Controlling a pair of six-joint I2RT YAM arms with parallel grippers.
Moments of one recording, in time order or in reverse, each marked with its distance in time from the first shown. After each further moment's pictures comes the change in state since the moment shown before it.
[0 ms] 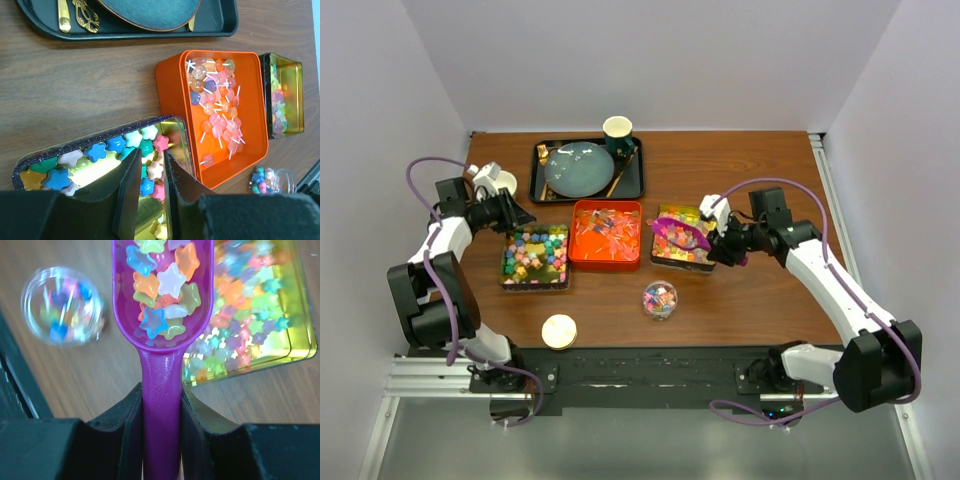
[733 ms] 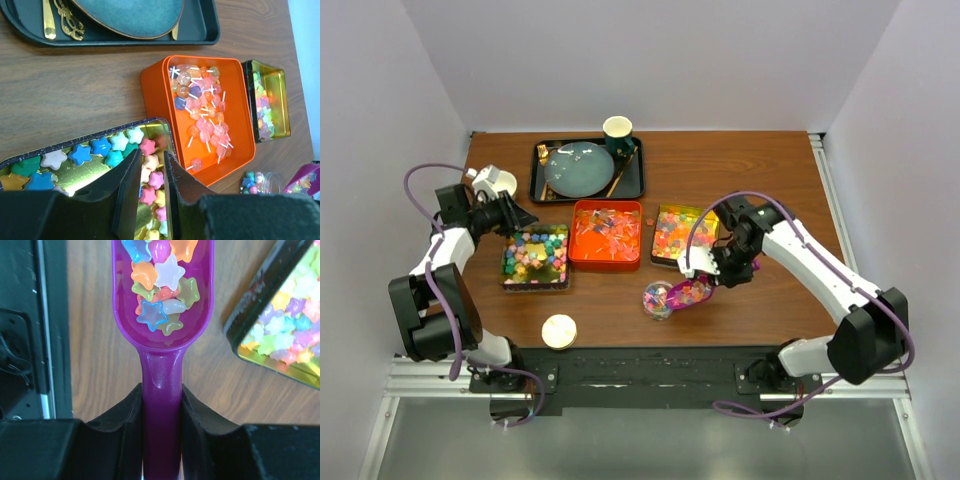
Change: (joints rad) left arm -0.002 -0.074 -0.099 0.125 0.031 -0.080; right arm 0.206 0.150 0.198 -0.597 0.290 -0.656
